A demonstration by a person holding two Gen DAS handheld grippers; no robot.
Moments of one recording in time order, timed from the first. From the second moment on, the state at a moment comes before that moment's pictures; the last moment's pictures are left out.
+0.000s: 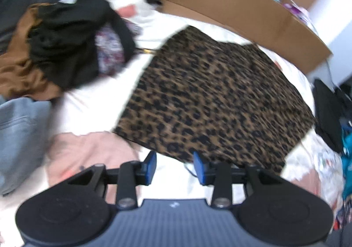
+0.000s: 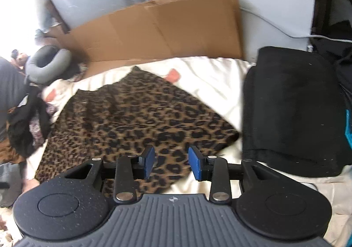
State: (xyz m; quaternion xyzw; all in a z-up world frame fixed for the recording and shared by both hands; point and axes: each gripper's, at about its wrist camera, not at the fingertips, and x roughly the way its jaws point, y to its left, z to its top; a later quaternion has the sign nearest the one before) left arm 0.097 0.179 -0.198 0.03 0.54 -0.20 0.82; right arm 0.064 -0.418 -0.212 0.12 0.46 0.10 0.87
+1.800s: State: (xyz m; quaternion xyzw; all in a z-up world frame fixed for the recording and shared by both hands) left arm 0.190 0.221 -0.337 -0.01 0.56 -0.18 0.81; right arm 0.026 -0.224 -0.282 0.00 0.52 0.31 0.80
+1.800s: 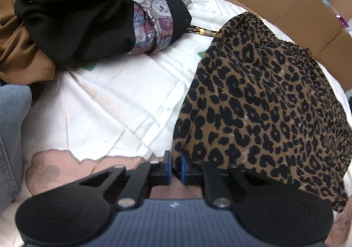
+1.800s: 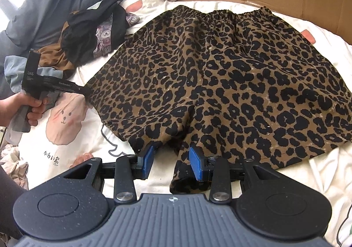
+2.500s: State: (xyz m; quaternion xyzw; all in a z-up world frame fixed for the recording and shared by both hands) left arm 0.211 0.216 -0.280 0.00 0.53 -0.18 0.83; right arm 0.014 -0.173 -0.326 -0.03 0.54 0.38 0.75
